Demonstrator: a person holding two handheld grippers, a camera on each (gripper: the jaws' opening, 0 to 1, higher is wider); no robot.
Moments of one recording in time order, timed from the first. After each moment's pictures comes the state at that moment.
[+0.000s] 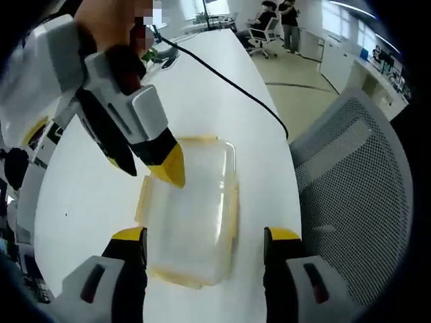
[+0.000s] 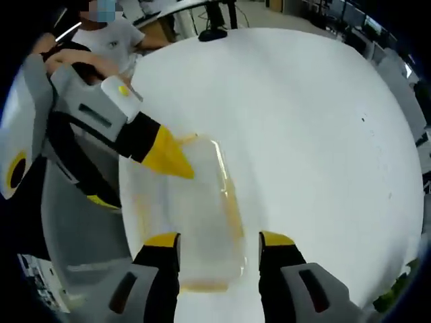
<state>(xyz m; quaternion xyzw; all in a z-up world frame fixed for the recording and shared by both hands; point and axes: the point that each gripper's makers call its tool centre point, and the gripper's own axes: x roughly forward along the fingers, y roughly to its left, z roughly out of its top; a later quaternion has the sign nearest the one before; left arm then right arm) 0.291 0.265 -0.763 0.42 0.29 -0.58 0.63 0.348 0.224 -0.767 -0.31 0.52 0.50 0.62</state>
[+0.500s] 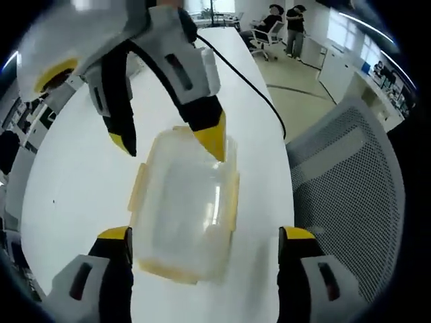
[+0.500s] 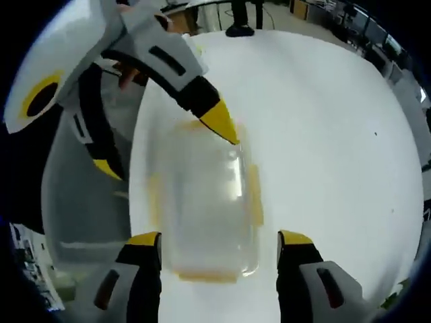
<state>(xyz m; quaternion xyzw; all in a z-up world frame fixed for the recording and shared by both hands) 0.292 0.270 -0.770 0.39 0.34 -0.59 0.62 0.324 0.215 -0.771 -0.35 0.48 0.55 0.59</state>
